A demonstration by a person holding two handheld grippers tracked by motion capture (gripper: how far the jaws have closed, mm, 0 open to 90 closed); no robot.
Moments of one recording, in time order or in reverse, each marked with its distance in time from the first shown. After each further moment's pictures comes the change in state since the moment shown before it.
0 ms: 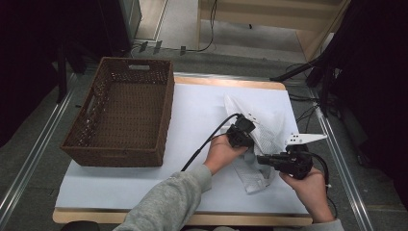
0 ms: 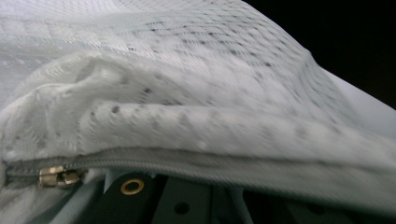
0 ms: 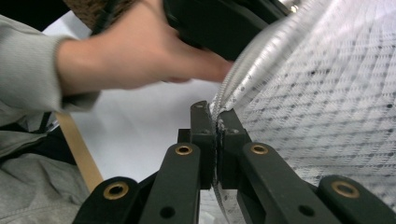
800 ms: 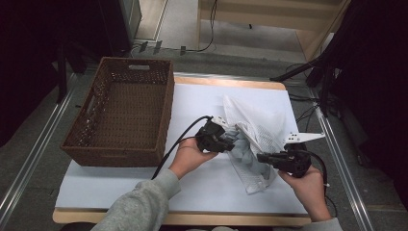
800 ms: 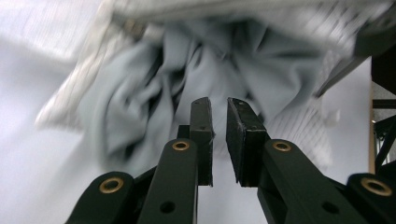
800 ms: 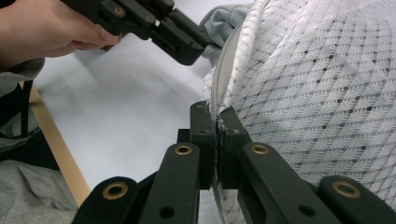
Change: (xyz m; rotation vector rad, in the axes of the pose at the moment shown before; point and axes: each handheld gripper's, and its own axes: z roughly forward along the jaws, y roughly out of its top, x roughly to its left) left arm 0.020 -0.056 -0.075 0.026 0.002 -0.006; right arm -0.003 0.000 0.006 0.009 -0.043 0.014
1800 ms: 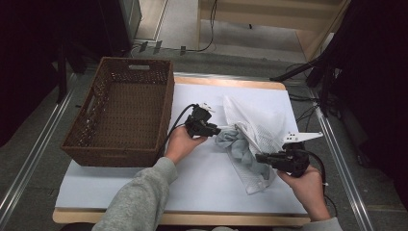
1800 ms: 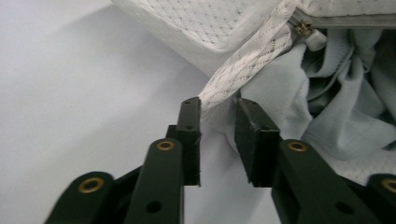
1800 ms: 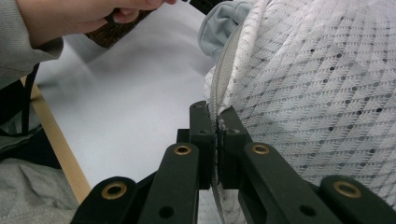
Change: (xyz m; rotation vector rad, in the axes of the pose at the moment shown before) left arm 0.059 0.003 0.004 -0.020 0.157 -0.109; right arm 0.000 0.001 0.003 0.011 0.011 -0.001
